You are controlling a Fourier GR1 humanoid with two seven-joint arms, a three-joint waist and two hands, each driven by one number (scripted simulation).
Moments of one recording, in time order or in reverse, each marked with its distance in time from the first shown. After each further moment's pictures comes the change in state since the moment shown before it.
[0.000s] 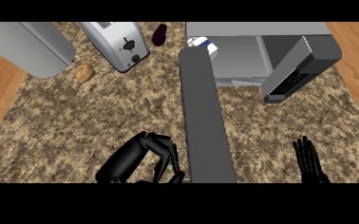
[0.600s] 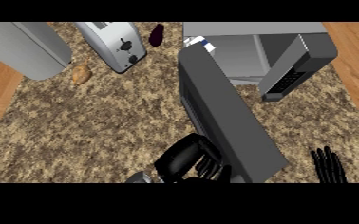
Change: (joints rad) left arm -0.263 -0.021 -0.293 0.346 -0.032 0.246 -0.078; right arm 0.178 -0.070 0.042 -0.278 -0.096 0.069 0.051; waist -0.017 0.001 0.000
